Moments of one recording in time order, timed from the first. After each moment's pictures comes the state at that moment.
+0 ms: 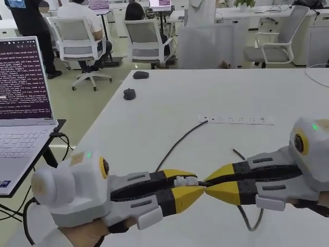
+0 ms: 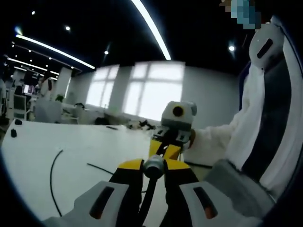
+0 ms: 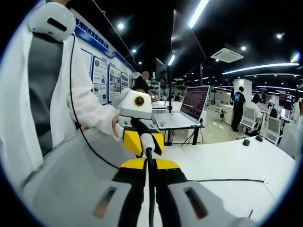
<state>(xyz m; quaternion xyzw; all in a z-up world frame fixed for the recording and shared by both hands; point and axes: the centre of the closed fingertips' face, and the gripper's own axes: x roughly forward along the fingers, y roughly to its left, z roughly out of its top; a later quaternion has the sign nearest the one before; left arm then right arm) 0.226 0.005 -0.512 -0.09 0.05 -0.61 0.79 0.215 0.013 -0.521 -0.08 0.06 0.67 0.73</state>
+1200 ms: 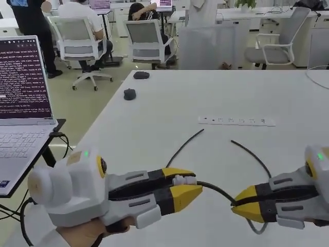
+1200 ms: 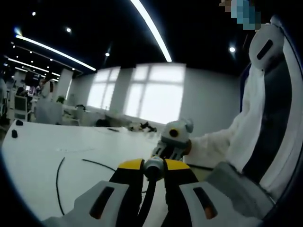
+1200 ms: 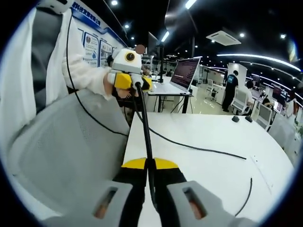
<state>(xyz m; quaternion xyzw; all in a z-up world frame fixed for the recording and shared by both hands) 0.231 0.009 -0.507 -0.10 0.05 -0.60 0.79 0.233 -0.051 -0.603 -0.17 0.16 0.62 0.75</state>
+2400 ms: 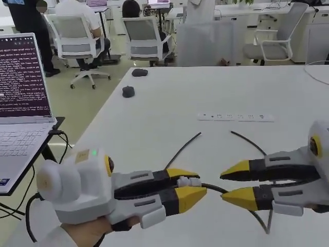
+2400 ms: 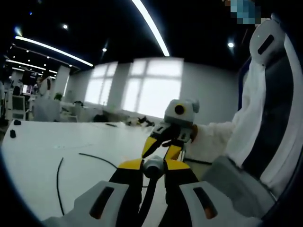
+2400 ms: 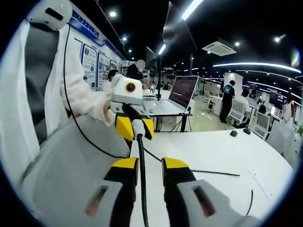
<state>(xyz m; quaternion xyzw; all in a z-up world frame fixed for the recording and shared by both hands) 0.223 0.000 -0.517 -0.08 0.07 -0.61 0.78 0.222 -0.011 -0.533 -0.13 0.09 0.63 0.76</state>
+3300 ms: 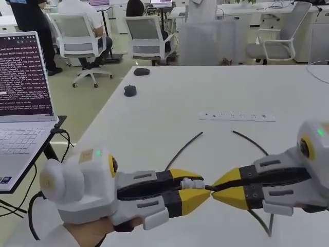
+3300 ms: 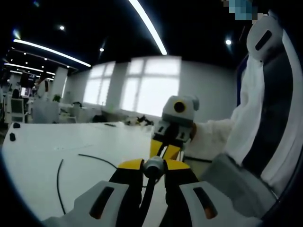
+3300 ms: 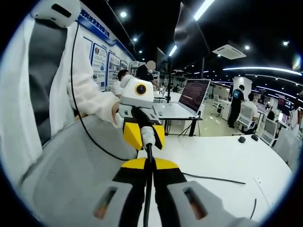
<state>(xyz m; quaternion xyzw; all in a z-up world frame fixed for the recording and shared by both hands) 0.222 -0.001 -0.519 -0.07 0.06 -0.62 0.78 0.213 0.000 -0.536 -0.13 0.08 0.65 0.74</state>
